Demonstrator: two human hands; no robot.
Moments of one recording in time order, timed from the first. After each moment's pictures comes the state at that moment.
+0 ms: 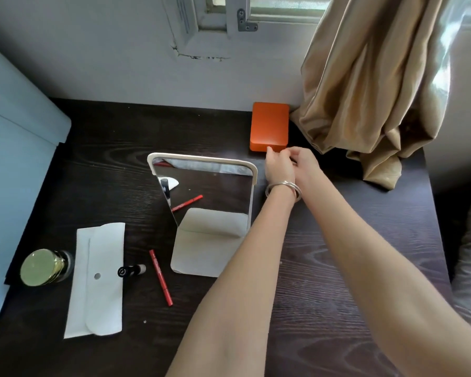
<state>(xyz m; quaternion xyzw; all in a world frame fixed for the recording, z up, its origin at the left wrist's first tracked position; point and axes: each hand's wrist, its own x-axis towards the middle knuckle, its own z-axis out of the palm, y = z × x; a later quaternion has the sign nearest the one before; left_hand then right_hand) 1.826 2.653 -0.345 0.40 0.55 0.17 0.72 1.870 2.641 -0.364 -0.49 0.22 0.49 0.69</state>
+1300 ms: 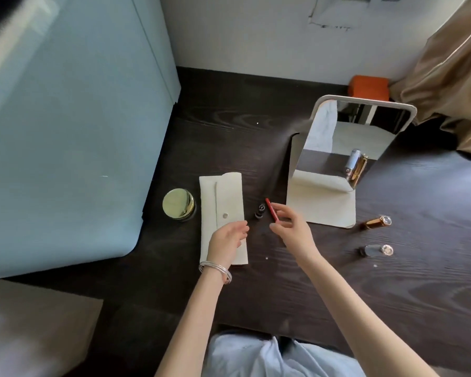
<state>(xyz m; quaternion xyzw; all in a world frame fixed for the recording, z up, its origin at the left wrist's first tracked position) 1.372 2.716 -0.360 0.50 0.56 0.05 0.66 1.502 2.635 -0.379 -0.80 -0.16 0.42 0.40</state>
